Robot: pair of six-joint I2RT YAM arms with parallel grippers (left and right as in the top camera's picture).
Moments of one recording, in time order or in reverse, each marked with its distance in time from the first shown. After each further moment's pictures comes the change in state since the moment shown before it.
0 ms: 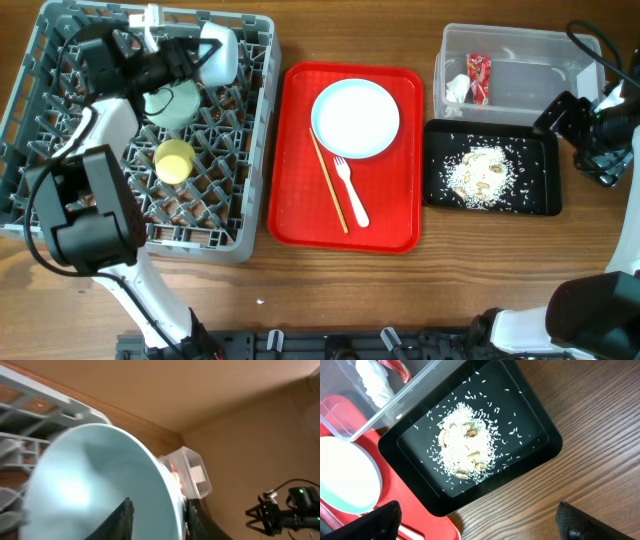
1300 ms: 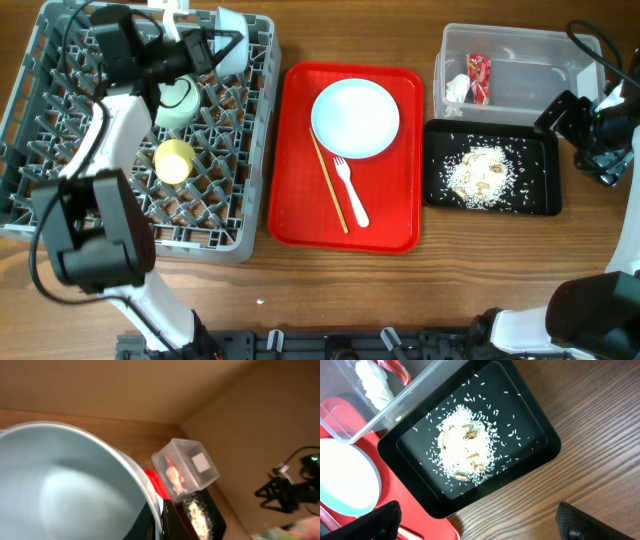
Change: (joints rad) left arm -0.102 -0.128 0.000 -0.080 -0.043 0.177; right arm 0.000 0.000 0.000 0.007 0.007 0.000
